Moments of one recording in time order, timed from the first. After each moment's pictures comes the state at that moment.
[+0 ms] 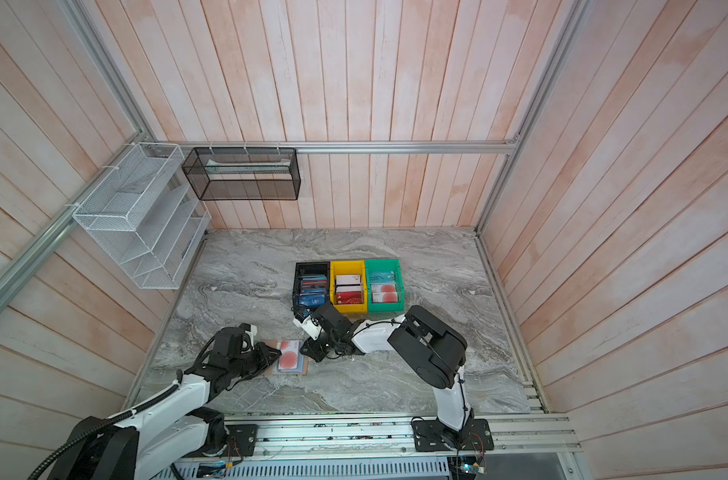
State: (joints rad) left arm -0.25 1.03 0.21 -0.04 0.39 -0.80; right arm 0.97 1.96 1.00 0.12 -0.38 0.19
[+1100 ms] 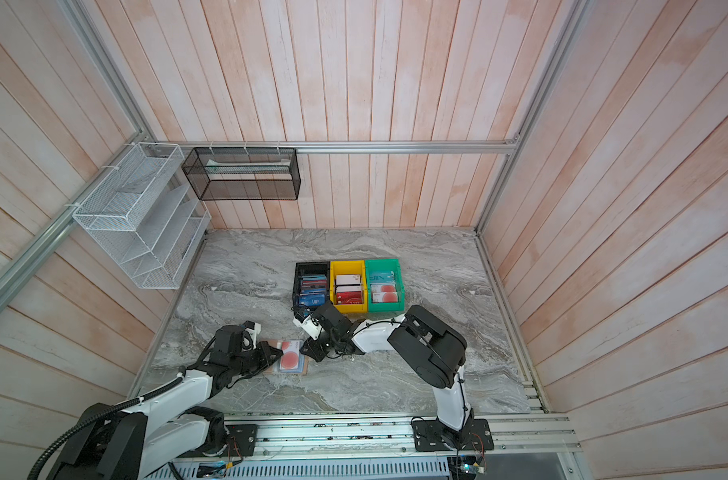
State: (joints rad) left arm -0.23 1.10 0.21 0.02 0.47 -0.74; right arm 0.96 1.96 1.00 0.12 -0.38 0.18
